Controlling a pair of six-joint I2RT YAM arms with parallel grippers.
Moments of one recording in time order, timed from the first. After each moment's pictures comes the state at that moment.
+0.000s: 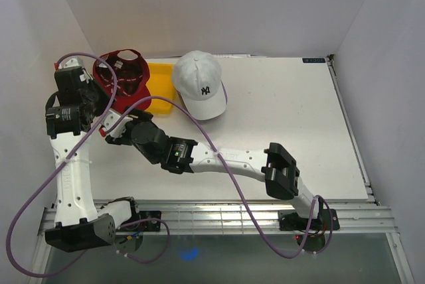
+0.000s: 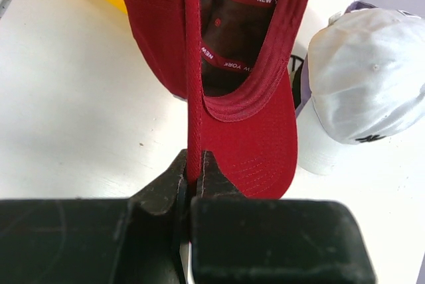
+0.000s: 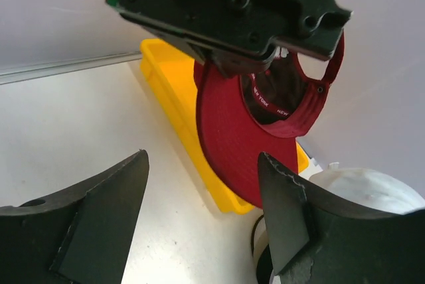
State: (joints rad) left arm 0.15 1.12 1.50 -0.98 0.02 -0.46; right arm 1.40 2.11 1.95 0.12 0.55 -0.49
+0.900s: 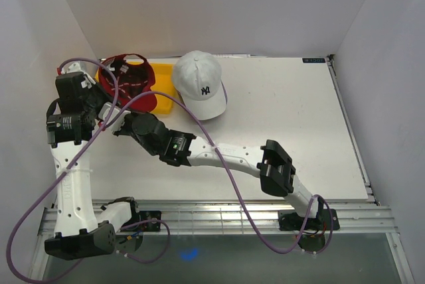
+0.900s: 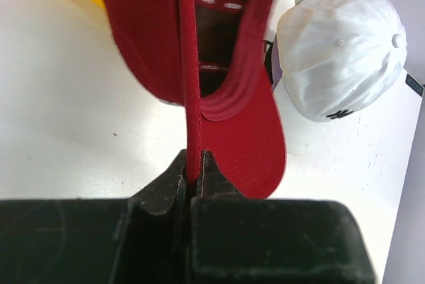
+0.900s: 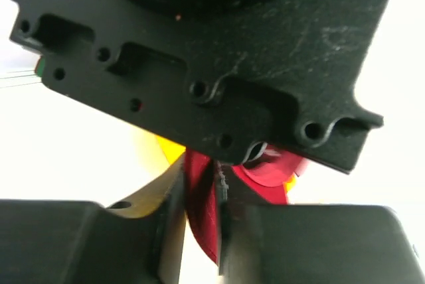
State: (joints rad) left arm 0.13 1.05 1.45 -0.96 0.11 -0.50; right arm 1.34 2.16 2.02 0.16 0.48 -0.57
